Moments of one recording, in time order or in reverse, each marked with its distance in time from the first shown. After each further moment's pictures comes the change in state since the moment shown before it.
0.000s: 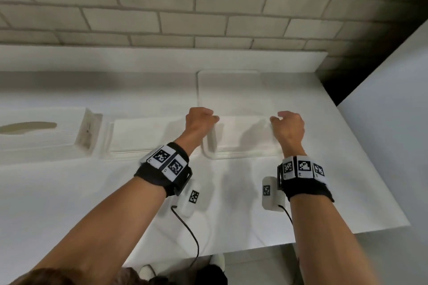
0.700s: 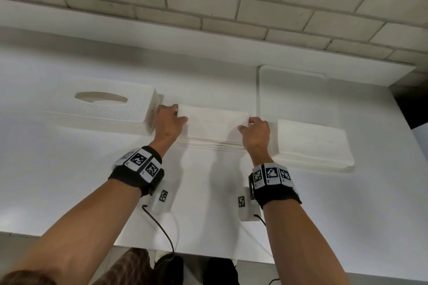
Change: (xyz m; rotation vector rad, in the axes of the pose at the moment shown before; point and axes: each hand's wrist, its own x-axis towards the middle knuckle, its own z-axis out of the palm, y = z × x) left_hand 0.041 -0.106 -0.198 0.394 0.407 0.116; right_hand -0.096 -0.084 0.188 0.053 -0.312 -0.113
